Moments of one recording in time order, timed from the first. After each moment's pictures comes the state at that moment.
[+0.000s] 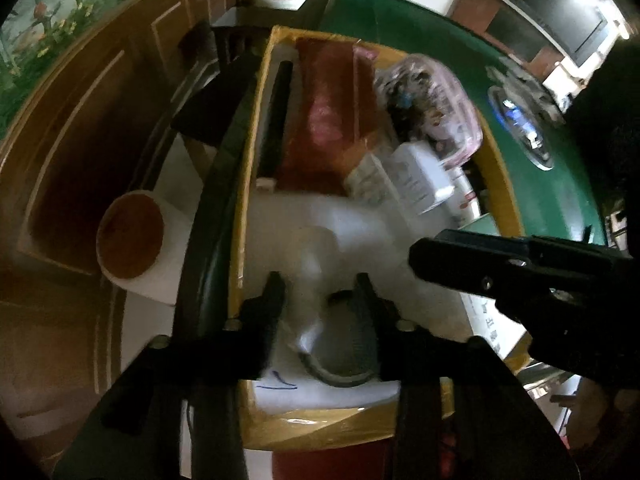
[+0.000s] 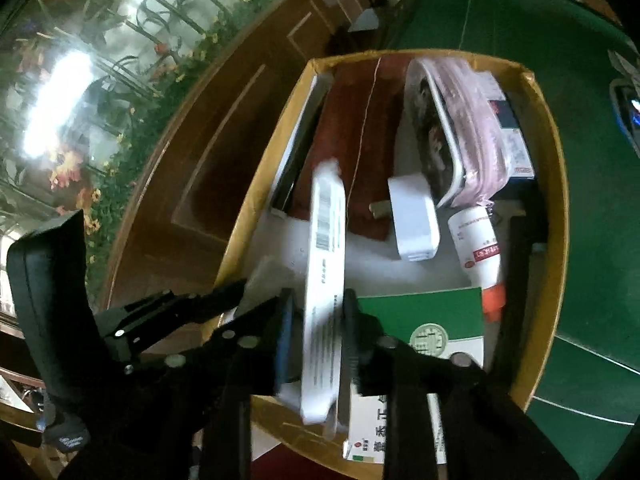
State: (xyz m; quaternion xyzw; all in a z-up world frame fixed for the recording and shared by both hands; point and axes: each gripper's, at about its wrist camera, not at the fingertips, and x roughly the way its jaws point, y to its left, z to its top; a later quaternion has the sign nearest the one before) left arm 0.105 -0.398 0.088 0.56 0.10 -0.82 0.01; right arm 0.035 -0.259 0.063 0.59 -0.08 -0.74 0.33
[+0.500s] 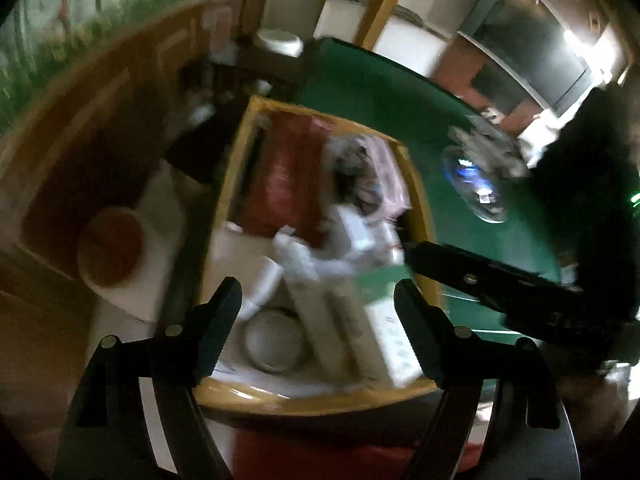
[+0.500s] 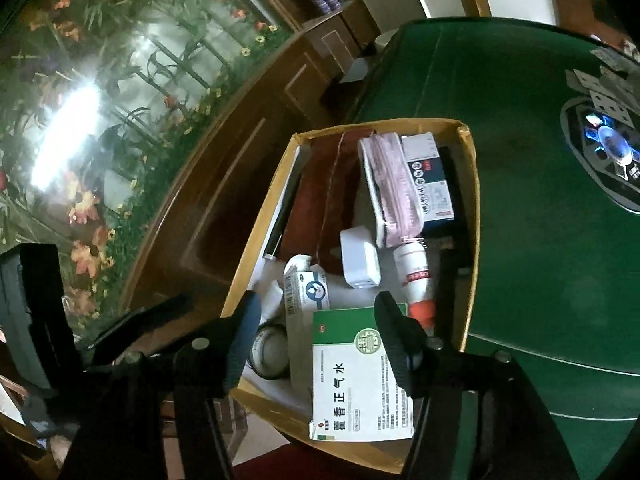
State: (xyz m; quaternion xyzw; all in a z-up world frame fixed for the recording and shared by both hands) left arm 0.120 -0.388 0.145 0.50 0.17 -0.85 0.00; right arm 0.037 -0.197 0.101 0.52 -0.11 -0.78 0.32
